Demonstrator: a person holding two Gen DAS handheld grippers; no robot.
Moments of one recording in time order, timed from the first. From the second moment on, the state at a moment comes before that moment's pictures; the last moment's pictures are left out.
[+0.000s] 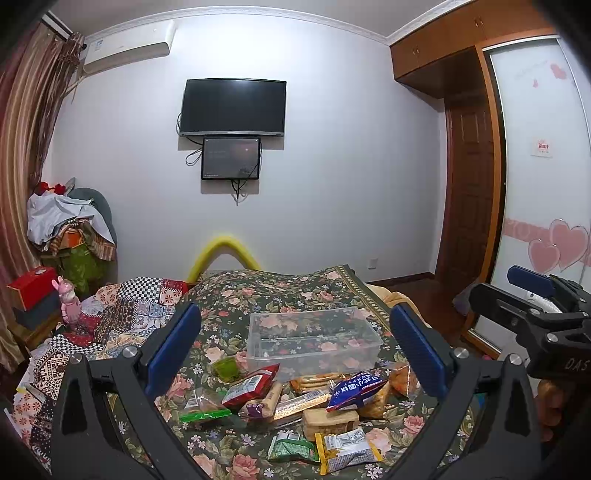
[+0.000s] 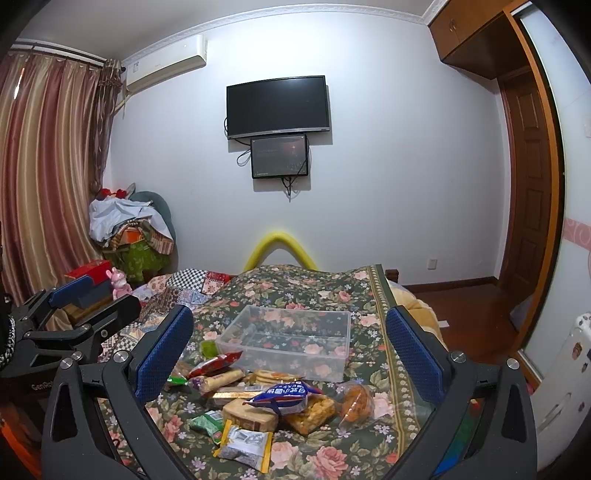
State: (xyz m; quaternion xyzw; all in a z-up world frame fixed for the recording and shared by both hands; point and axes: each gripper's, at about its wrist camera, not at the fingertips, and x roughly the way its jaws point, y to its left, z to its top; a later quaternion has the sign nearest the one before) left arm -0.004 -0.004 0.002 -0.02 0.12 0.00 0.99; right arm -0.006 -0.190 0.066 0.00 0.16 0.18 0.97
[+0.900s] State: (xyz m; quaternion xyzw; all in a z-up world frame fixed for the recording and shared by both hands) left arm -0.006 -0.006 0.003 -0.02 0.12 0.00 0.99; right arm -0.010 -0.189 0.064 0.00 0.15 0.18 0.97
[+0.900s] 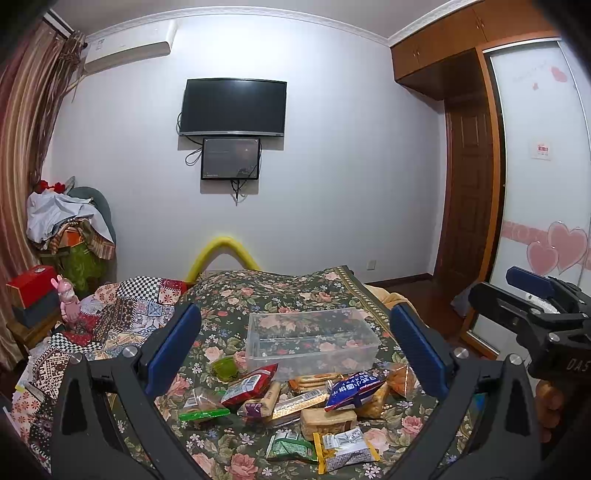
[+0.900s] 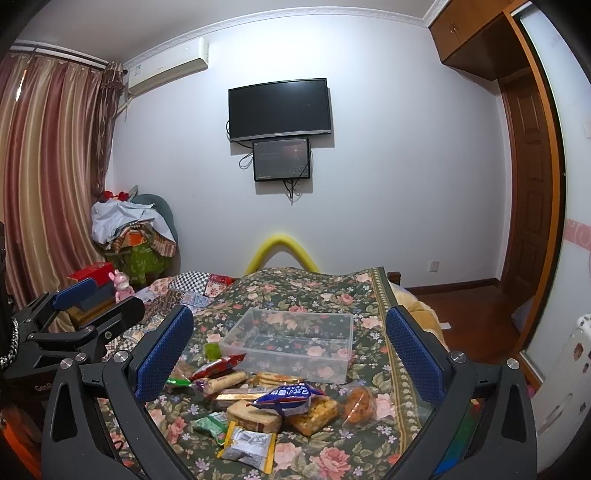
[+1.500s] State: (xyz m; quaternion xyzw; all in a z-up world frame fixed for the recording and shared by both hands) left arm -0.003 -0.003 0.001 -0.02 0.12 -0.01 0.99; right arm -0.009 -0.187 0.058 0.00 0.15 0.19 0.97
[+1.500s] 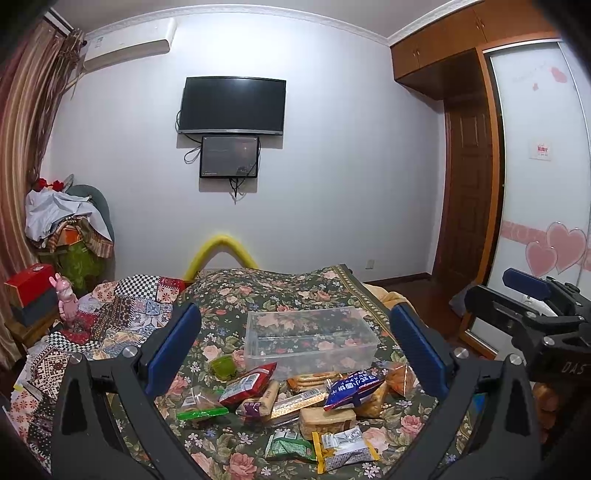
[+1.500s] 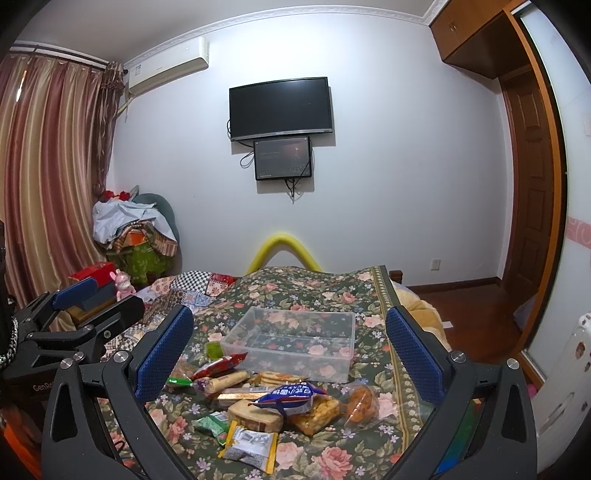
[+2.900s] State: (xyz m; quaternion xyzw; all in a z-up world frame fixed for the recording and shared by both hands) left arm 0.152 0.145 -0.179 -0.09 0.41 0.06 0.91; right arm 0.119 -0.244 -0.085 0.01 0.42 0.10 0.90
